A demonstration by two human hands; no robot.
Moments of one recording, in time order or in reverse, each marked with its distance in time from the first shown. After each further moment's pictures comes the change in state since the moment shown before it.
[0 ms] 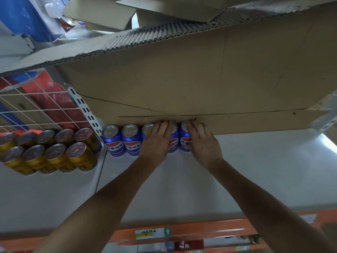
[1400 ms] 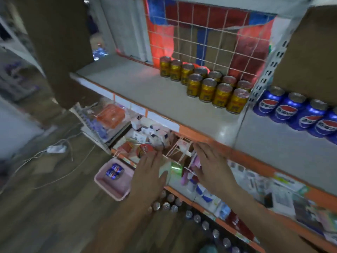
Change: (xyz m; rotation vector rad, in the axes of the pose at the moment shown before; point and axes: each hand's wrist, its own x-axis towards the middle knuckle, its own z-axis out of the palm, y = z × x) left_hand -0.537 -0.123 -0.144 -0.013 -0.028 -0.803; right_hand -0.178 -0.423 -0.003 0.209 -0.357 -0.564
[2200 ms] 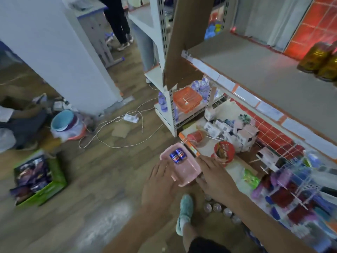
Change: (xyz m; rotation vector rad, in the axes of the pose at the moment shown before) left_hand -0.117 -0.289 -0.080 0.004 -0.208 -0.421; right_hand 0.132 -0.304 0.160 0.226 -0.346 -0.323
